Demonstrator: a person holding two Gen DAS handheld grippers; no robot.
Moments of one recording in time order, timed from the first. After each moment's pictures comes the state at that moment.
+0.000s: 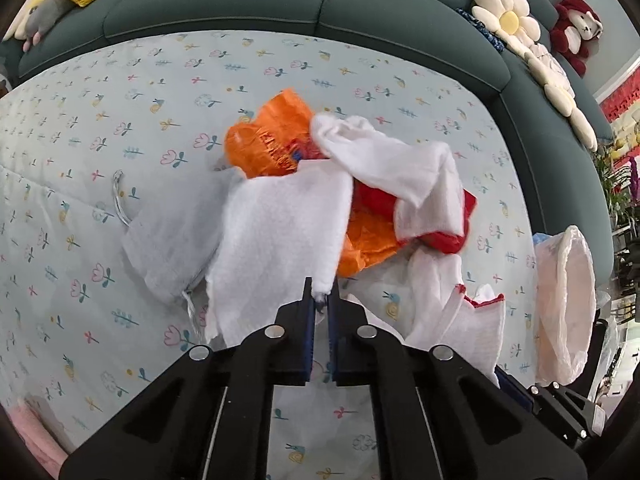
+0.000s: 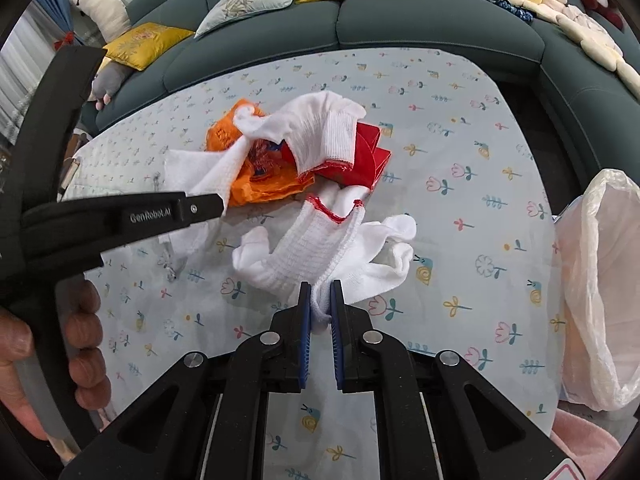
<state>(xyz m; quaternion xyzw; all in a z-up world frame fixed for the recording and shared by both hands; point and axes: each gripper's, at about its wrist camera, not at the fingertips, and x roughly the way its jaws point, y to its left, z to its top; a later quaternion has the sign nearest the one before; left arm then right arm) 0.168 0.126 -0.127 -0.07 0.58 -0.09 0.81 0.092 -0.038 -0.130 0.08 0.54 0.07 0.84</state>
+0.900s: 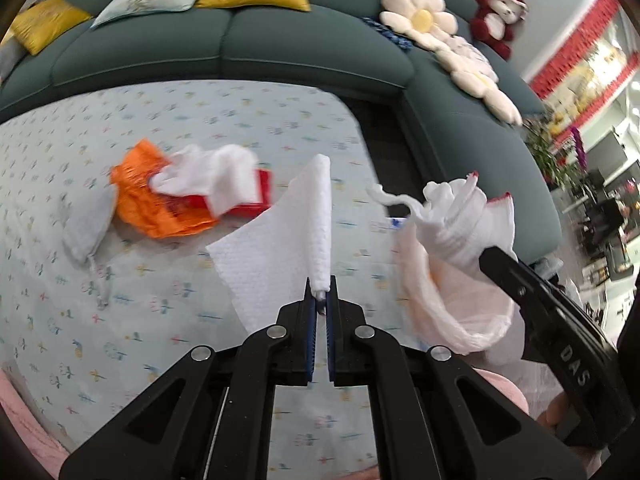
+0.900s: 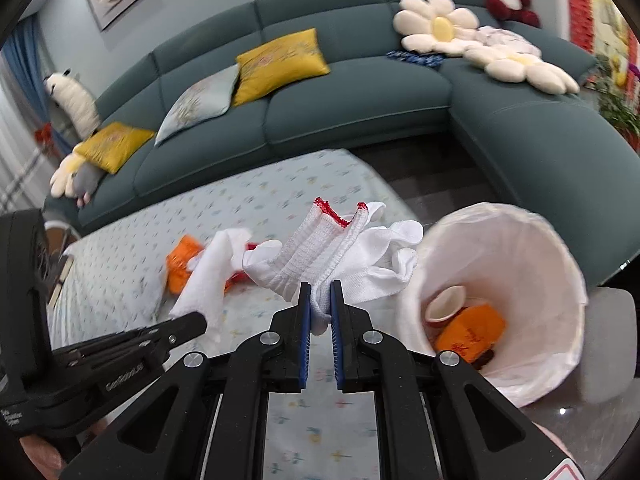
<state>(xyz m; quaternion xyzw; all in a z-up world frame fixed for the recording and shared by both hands) 0.085 0.010 -0.042 -0.07 0.53 -0.20 0.82 0.036 -0.171 -0.033 0.14 0.42 -0.03 0.90</state>
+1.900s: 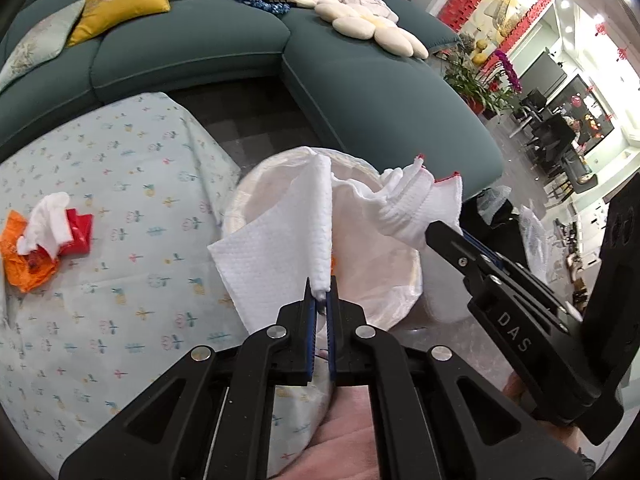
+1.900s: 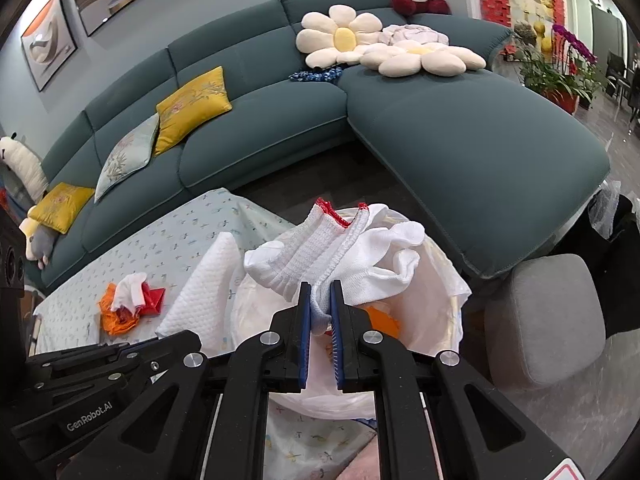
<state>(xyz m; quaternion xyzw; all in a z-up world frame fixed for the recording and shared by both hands) 0.051 -0.159 -0.030 0.00 0.53 -0.34 0.77 -0.023 -0.313 -0.040 0.19 0.39 -0.14 0.89</state>
